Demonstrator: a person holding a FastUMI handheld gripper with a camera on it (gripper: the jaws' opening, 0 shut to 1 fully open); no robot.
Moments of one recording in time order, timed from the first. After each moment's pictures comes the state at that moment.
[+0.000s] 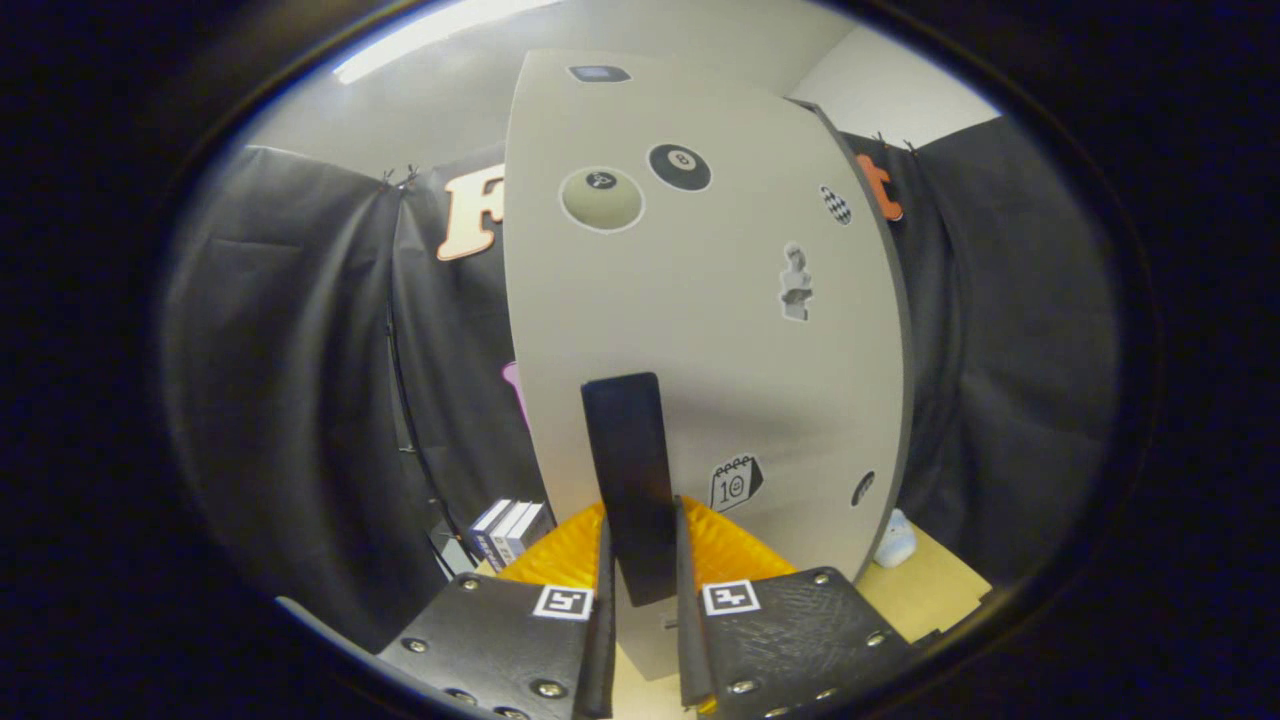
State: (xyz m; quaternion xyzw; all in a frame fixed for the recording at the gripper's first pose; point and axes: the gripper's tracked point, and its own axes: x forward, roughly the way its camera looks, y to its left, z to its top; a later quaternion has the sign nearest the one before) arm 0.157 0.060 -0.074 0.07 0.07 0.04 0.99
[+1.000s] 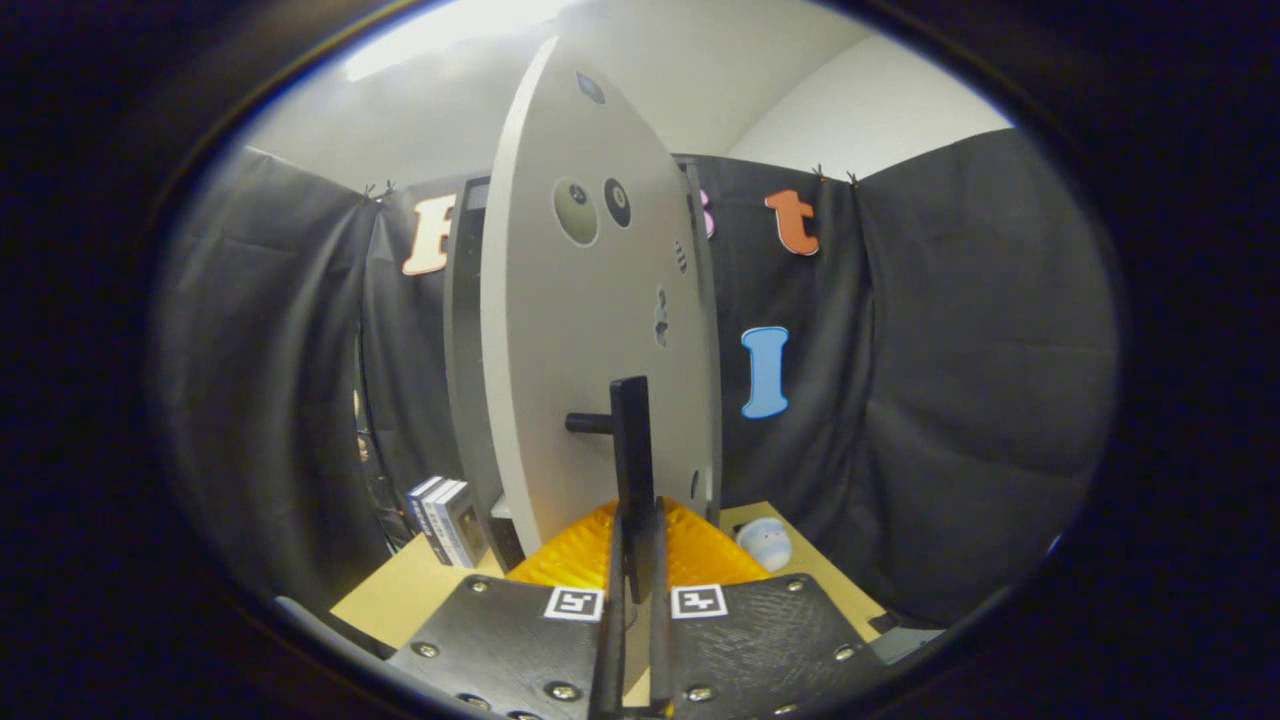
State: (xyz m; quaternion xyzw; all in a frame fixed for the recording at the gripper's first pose) arm 0.037 -0.114 -0.054 0.02 0.04 -0.03 1.00
